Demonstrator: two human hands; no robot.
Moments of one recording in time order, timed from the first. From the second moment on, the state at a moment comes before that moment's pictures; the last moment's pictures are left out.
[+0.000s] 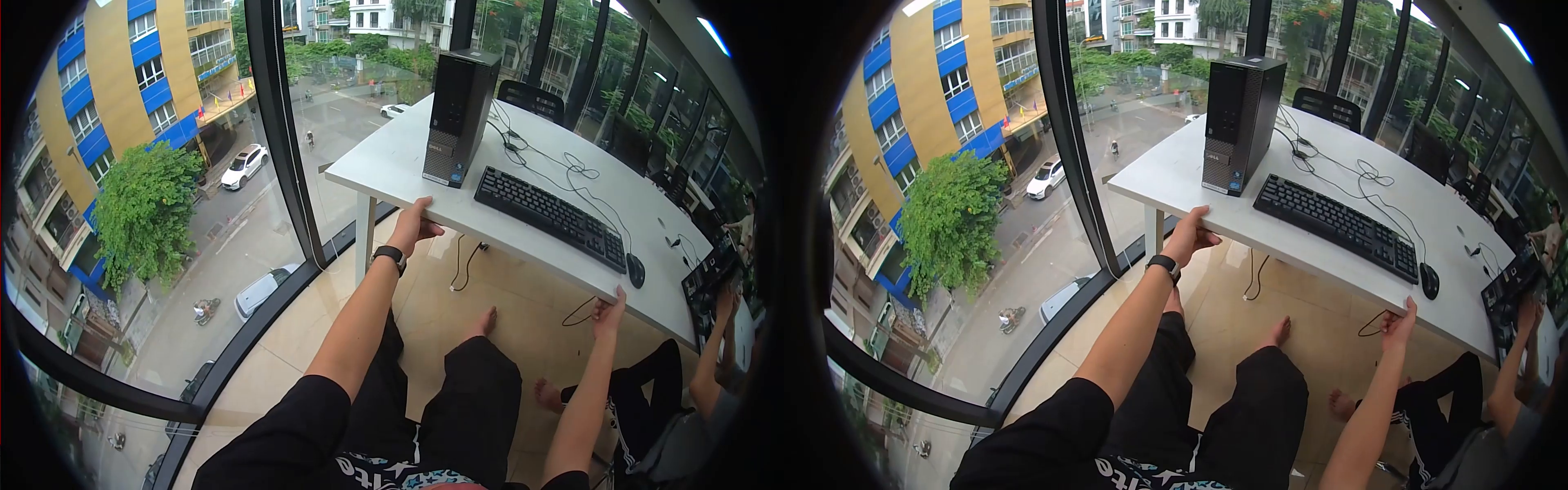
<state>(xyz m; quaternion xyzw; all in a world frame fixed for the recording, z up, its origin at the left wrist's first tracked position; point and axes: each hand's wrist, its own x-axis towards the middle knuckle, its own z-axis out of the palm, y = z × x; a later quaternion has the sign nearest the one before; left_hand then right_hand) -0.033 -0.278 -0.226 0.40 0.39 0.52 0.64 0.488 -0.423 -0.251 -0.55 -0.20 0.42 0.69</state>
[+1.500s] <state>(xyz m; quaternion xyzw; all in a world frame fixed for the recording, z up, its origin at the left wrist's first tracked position) 0.024 -0.272 -0.181 0.94 0.17 0.28 -0.12 0.421 -0.369 -0.145 -0.66 -0.61 -0.03 0.44</state>
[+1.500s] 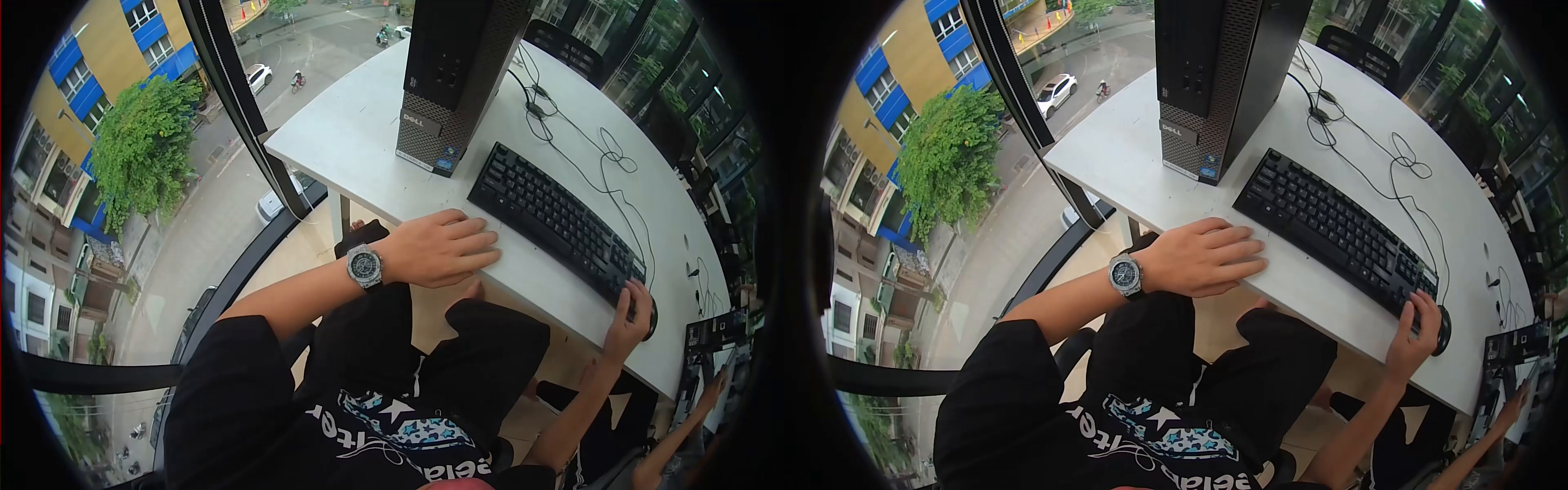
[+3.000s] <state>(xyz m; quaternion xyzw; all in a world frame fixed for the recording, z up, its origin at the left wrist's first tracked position) 0.033 -0.269 -0.196 0.90 0.21 0.34 -0.18 0.408 -0.361 -0.151 -0.71 -0.64 -0.05 0.27</state>
